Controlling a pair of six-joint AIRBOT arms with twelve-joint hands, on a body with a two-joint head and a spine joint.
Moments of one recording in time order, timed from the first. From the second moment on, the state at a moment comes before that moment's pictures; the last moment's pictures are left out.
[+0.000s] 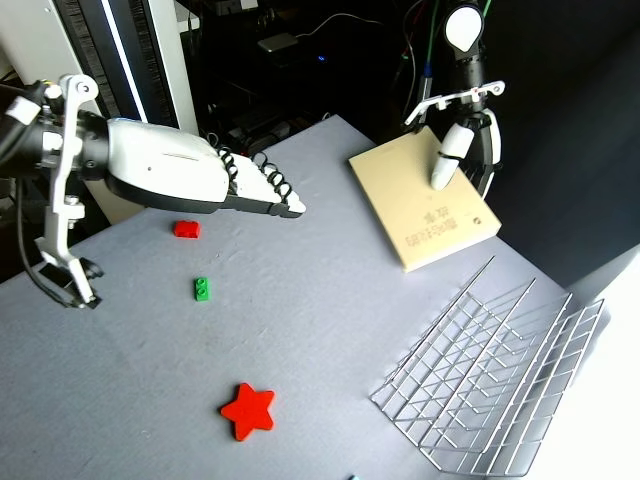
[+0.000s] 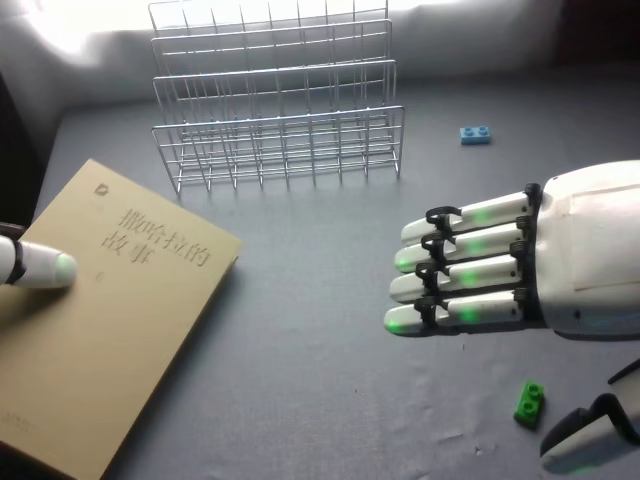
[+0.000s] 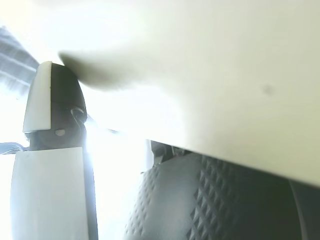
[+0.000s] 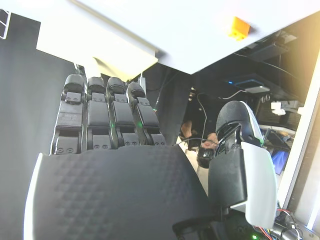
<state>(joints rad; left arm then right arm) 0.74 -0.86 1.28 2.04 0.02 -2.73 -0.22 -0.76 0.83 -1.81 0.49 0.34</state>
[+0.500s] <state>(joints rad) 0.63 -0.82 1.24 2.04 0.03 -2.72 -0.22 -0.77 0.83 -1.80 0.49 0.34</state>
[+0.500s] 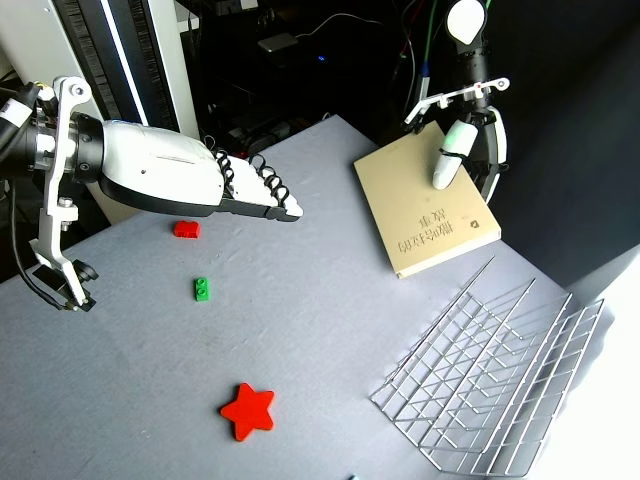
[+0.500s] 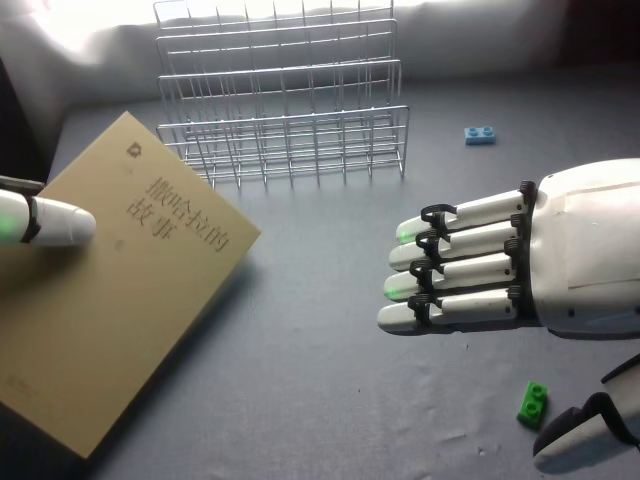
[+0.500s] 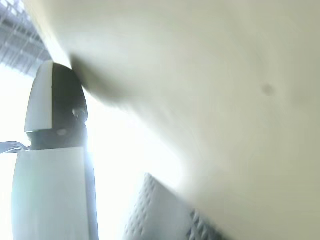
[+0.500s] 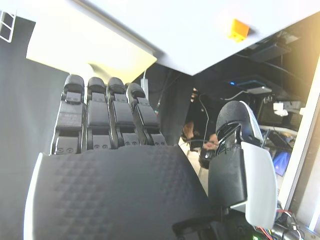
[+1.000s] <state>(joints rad) 0.48 -0.76 1.18 2.04 0.02 -2.72 -0.22 -0.77 0.83 -1.80 0.49 0.34</state>
